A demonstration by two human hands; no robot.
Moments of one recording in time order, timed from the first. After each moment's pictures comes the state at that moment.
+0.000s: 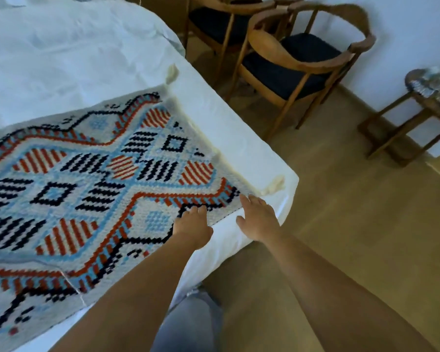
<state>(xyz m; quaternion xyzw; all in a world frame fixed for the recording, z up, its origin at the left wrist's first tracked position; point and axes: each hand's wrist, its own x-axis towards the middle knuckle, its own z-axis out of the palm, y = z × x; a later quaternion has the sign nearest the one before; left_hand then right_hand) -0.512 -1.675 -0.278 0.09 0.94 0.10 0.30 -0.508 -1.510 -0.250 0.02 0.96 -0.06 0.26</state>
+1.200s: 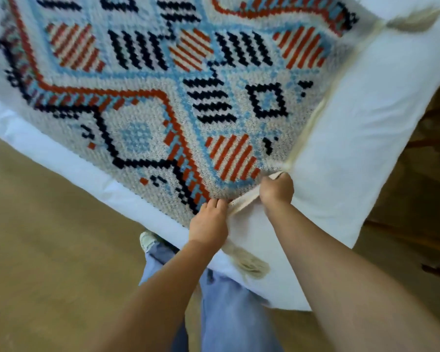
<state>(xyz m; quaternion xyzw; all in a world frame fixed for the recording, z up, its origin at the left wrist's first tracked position) -0.645 -1.507 -0.426 -0.46 0.80 0.33 0.20 -0.798 -1.506 -0.433 0.03 0.90 -0.26 0.35</state>
